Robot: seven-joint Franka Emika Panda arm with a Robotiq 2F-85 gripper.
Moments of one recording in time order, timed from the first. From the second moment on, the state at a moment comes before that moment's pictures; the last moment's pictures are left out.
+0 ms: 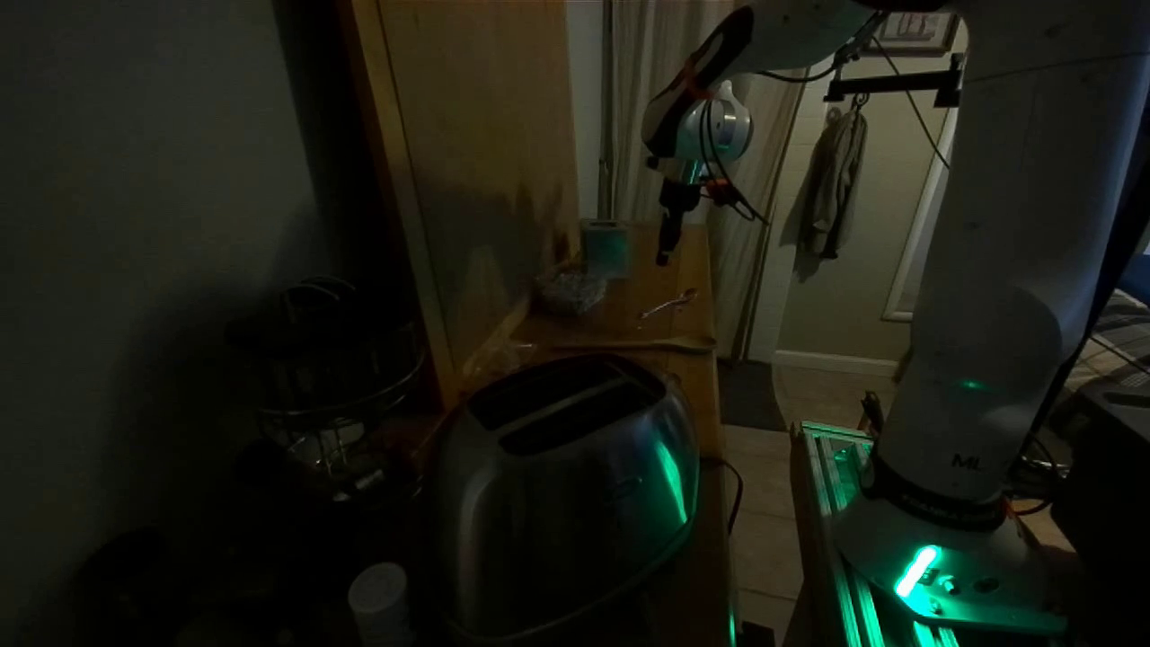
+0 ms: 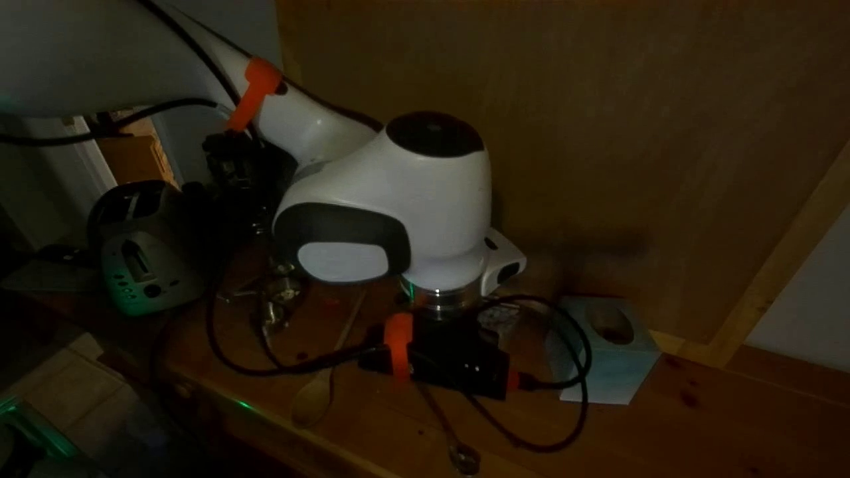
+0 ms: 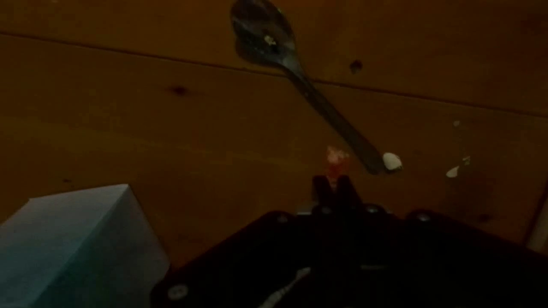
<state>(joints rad) -0.53 0.16 -0.43 -2.09 0.24 2.37 -1.31</state>
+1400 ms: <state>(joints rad) -0.79 0.37 -0.32 -1.89 0.43 2.16 -1.56</state>
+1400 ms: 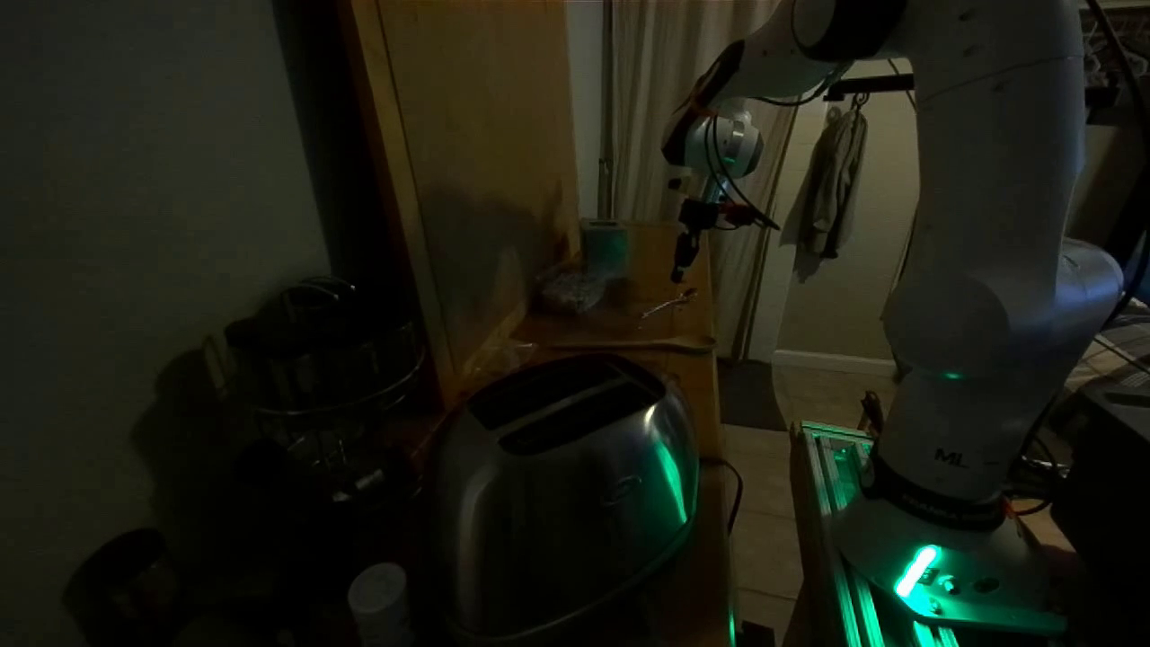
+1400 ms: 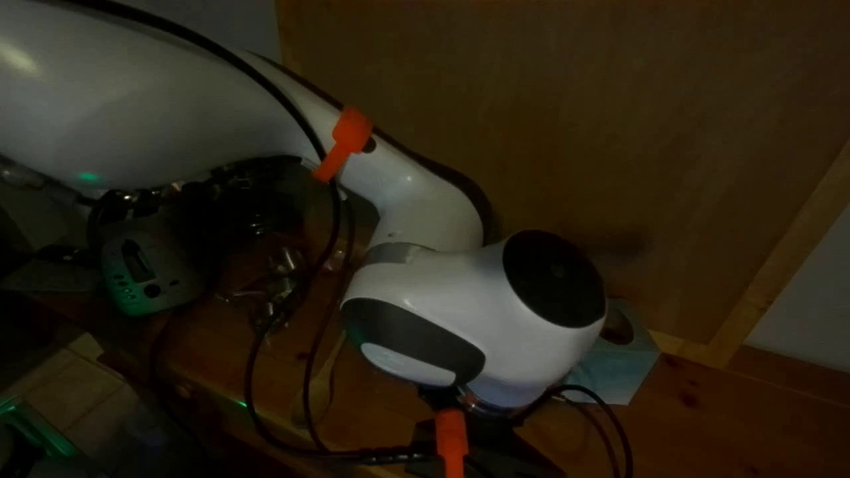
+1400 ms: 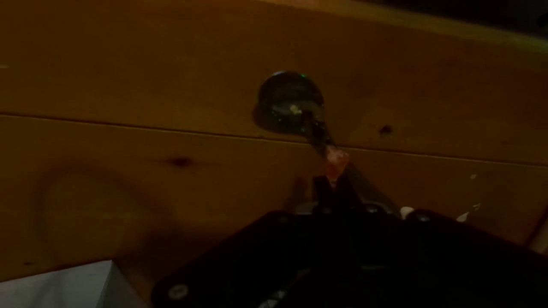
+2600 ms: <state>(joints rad) -0.88 0.43 -0.23 -1.87 0.43 2.23 -1.58</state>
